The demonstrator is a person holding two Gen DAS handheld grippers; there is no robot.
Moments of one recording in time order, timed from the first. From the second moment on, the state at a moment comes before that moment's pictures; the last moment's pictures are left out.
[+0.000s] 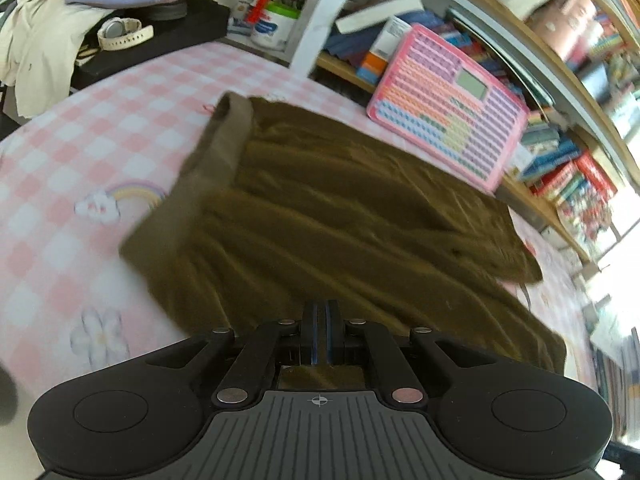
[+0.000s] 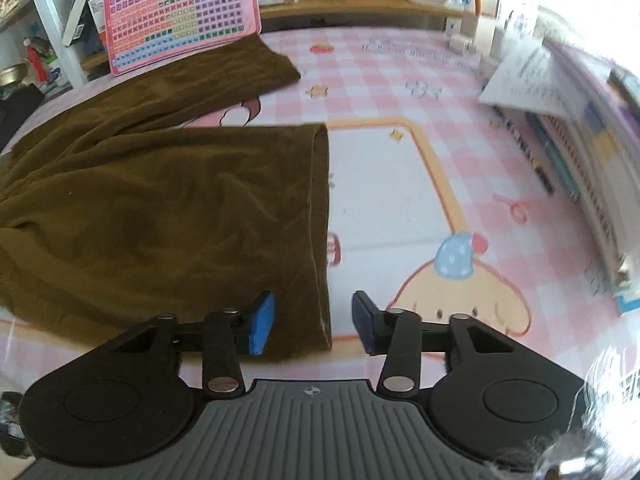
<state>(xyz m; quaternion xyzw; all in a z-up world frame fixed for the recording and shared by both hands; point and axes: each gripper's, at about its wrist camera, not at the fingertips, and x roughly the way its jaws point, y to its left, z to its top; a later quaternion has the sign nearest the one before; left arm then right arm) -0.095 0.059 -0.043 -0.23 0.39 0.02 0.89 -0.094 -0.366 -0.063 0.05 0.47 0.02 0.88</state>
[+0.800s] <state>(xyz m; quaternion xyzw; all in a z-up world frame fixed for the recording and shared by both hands) -0.167 0.022 -0.031 -0.27 0.39 0.04 0.88 -0.098 -0.366 -0.067 0.00 0.46 0.09 0.88</state>
